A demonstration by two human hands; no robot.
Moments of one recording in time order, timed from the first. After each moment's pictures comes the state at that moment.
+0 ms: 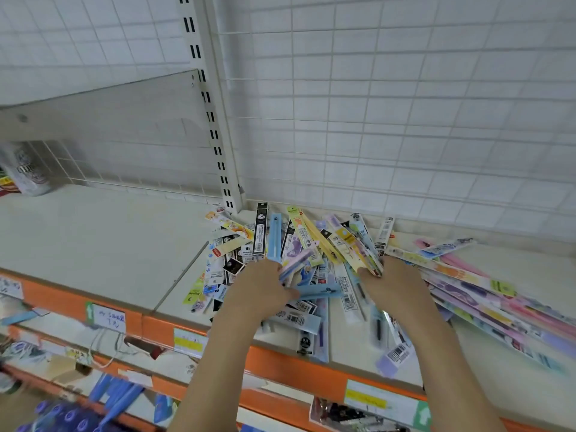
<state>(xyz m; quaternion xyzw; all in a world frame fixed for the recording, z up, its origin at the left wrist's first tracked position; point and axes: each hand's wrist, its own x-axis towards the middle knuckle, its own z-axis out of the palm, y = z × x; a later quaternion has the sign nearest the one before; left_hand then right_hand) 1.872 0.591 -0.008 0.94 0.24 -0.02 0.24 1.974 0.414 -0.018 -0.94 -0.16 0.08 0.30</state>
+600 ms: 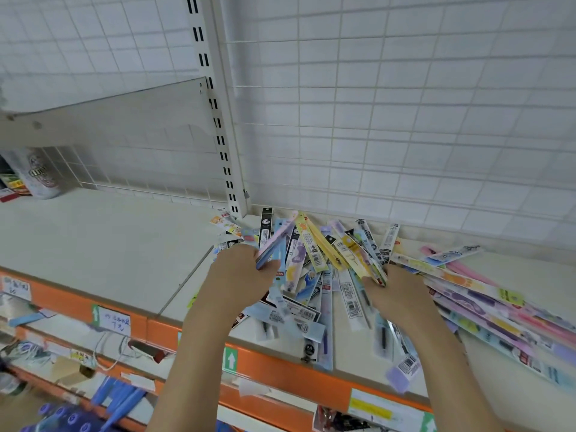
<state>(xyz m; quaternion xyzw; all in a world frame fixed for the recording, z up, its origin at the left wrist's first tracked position) 1.855 0.604 0.025 0.91 0.30 0.10 0.27 1.980 0.414 -0.028 -0.94 -0.17 0.09 0.30</state>
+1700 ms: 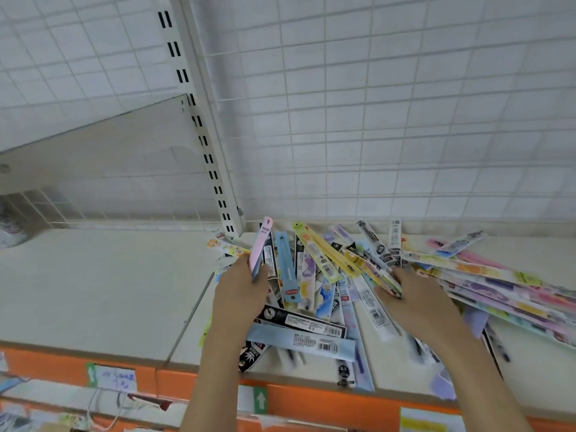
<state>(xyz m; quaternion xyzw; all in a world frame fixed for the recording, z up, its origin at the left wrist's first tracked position) 1.881 0.653 -0.015 0.88 0.28 0.18 0.34 1.960 0.426 -0.024 -0.95 -0.18 0.04 0.24</state>
